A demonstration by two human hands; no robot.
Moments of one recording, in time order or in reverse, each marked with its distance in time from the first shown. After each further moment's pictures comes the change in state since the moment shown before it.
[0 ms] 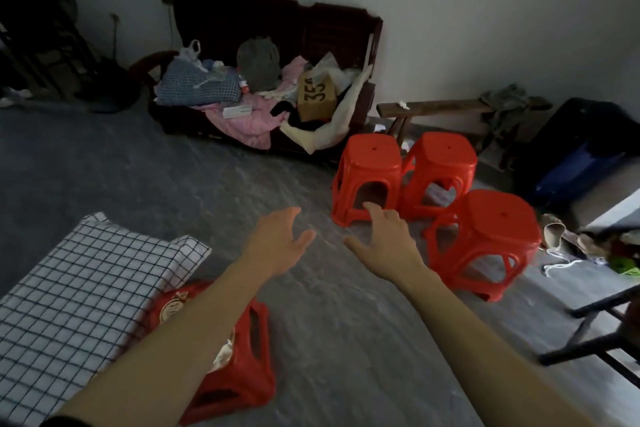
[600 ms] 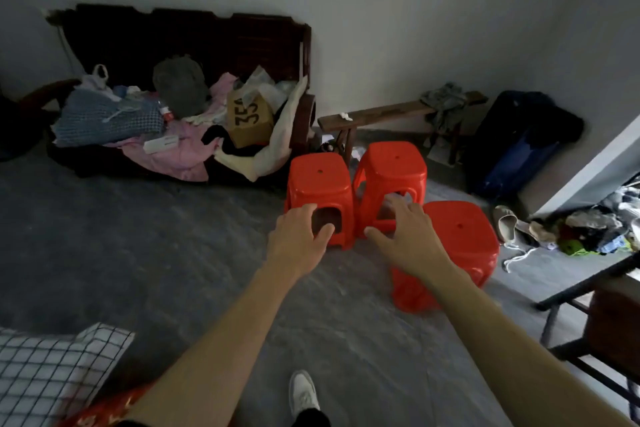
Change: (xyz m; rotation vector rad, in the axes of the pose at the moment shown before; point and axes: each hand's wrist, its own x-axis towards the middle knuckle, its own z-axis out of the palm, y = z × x) left_hand 0.228 0.140 0.076 -0.084 -0.004 0.129; right_hand 0.166 0.134 -0.105 0.078 0.163 0.160
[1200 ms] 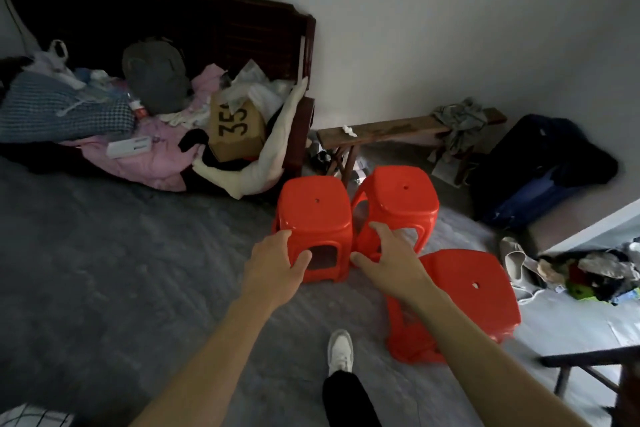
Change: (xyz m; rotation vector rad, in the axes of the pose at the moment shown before) left_hand 0.224 -0.062 0.010 -0.084 -0.053 -0.167; right_hand 0.254 -0.013 0.043 0.030 -0.198 0.076
